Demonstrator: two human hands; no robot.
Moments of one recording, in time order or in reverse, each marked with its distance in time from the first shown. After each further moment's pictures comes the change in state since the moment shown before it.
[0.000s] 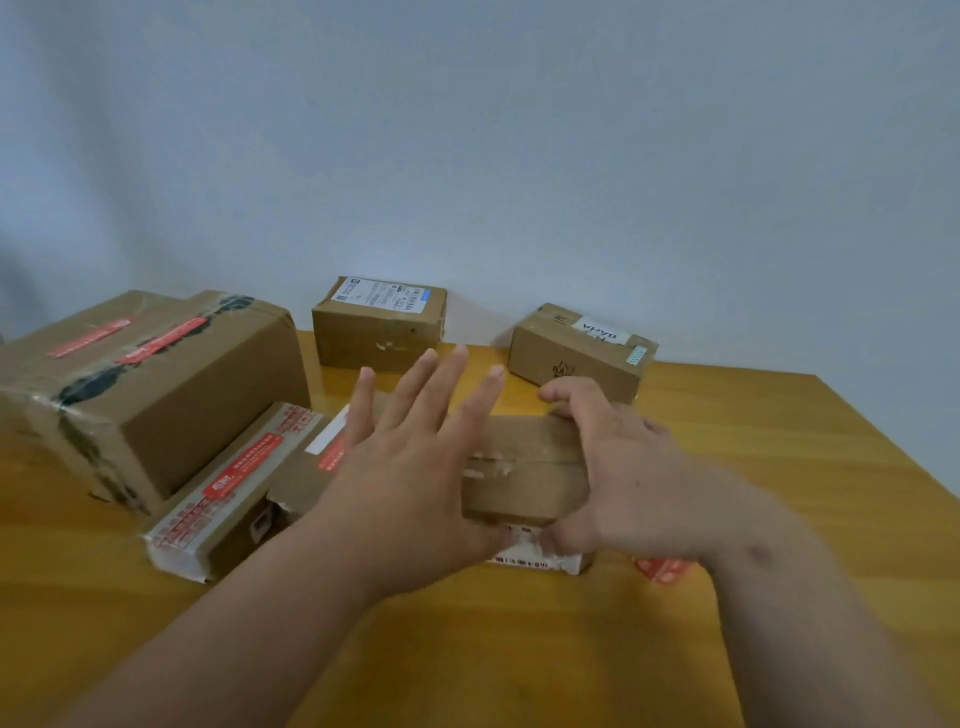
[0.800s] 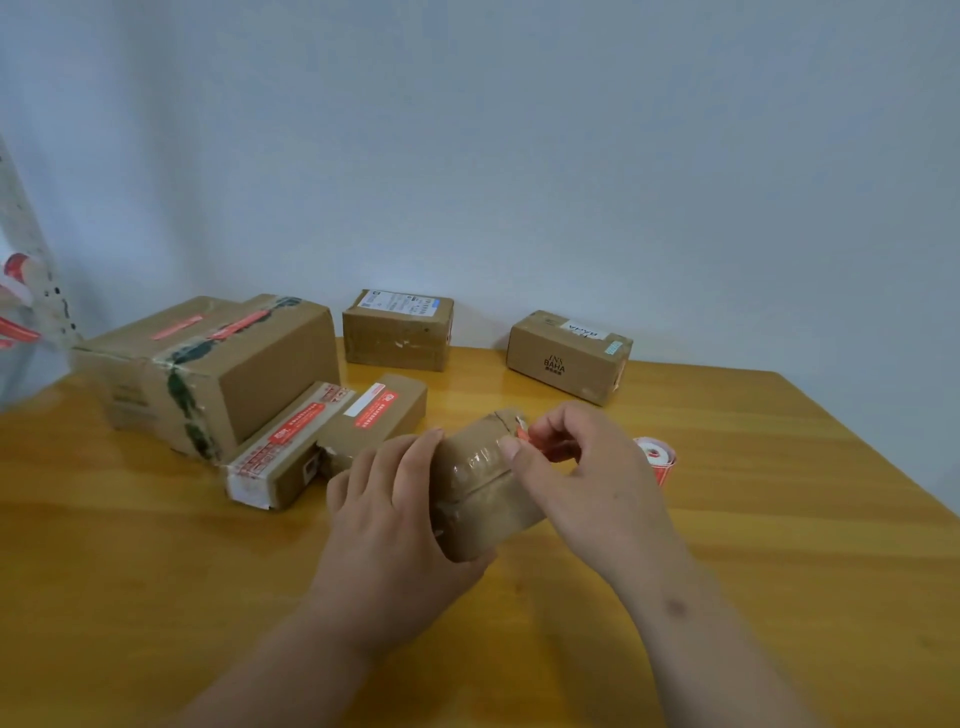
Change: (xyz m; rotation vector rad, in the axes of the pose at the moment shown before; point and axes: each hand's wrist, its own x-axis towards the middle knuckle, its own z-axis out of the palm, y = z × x) left_hand -0.112 0.031 0.020 -0.155 0.364 -0.168; right_hand -0.086 -0.047 0.059 0.437 0.554 0.069
